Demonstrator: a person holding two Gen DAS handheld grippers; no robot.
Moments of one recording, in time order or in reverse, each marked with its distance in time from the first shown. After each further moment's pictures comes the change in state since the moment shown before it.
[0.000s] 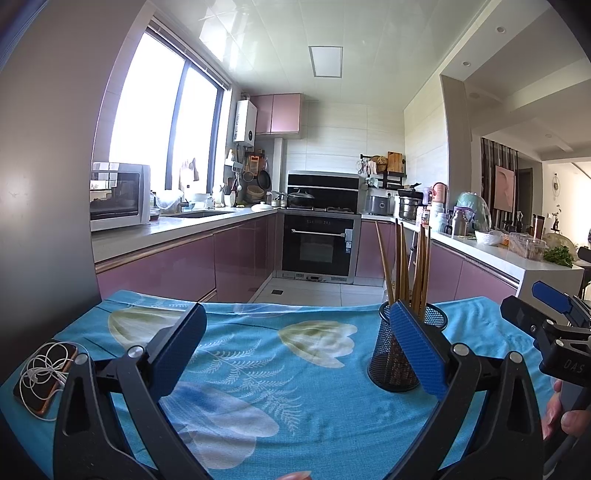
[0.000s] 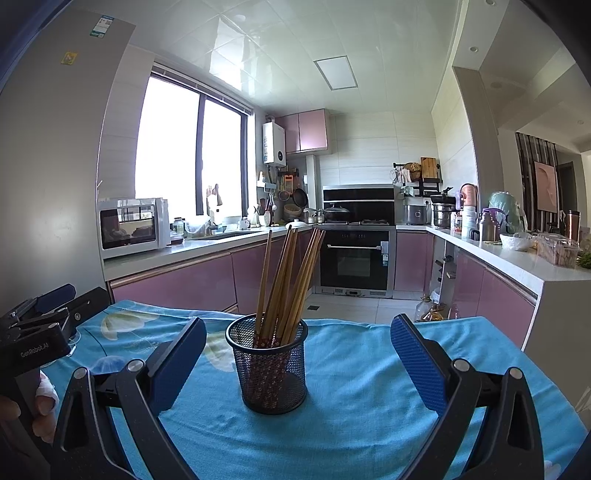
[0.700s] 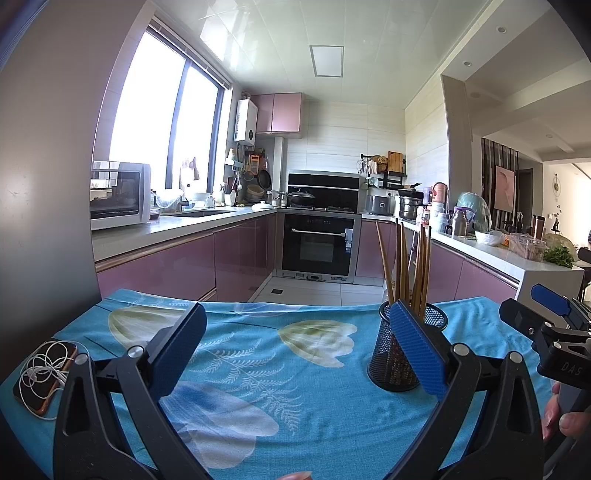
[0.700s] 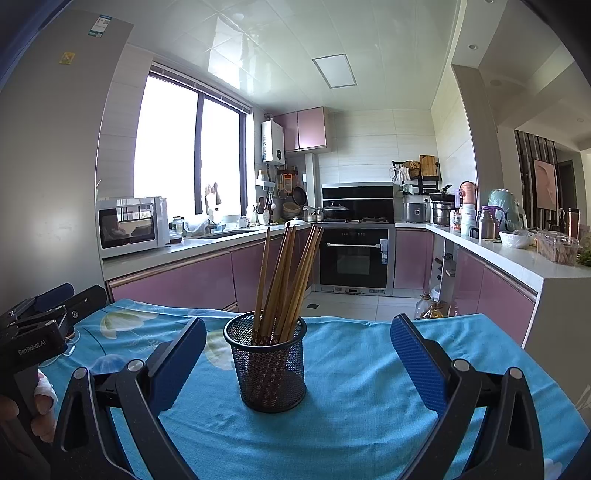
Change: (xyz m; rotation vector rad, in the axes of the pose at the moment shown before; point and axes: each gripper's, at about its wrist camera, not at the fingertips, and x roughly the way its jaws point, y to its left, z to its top) left arm 0.001 0.001 0.000 0.002 -0.001 0.001; right arm 0.001 0.001 -0.002 0.005 0.006 0.000
